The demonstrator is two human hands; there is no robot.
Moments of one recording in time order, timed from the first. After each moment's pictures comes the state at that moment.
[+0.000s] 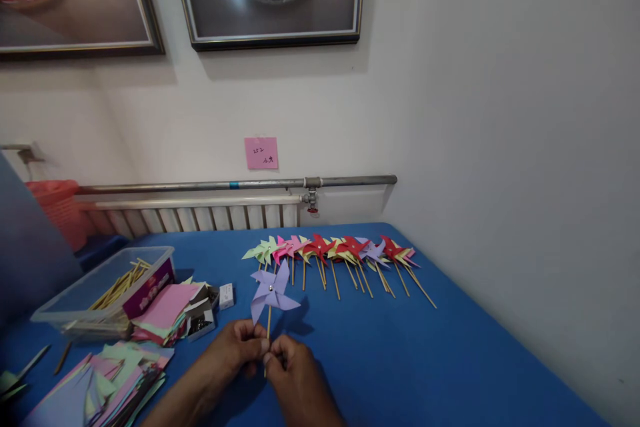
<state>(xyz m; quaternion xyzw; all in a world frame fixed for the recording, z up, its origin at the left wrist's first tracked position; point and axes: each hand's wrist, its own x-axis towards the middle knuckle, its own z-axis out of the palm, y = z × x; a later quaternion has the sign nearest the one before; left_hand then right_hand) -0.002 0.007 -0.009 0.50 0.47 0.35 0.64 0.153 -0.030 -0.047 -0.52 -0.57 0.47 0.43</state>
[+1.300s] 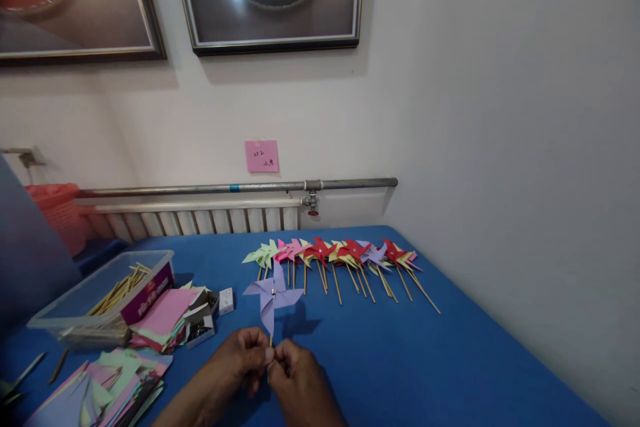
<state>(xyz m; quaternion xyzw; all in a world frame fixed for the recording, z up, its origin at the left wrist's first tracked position) 0.004 0.009 -0.028 0.48 0.44 0.35 0.67 0.158 -0.025 -0.052 -0.52 -0.59 0.45 0.42</state>
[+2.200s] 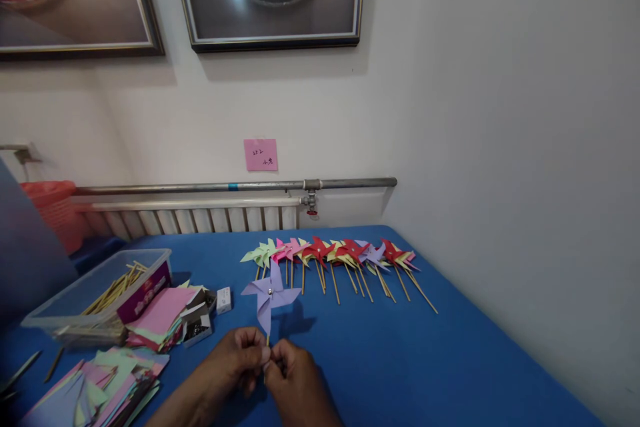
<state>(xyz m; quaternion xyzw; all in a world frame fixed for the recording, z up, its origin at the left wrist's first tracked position) 0.004 0.004 -0.011 0.48 0.46 0.34 0.66 0.156 -0.023 -0.059 -0.53 -0.59 0.44 0.42</state>
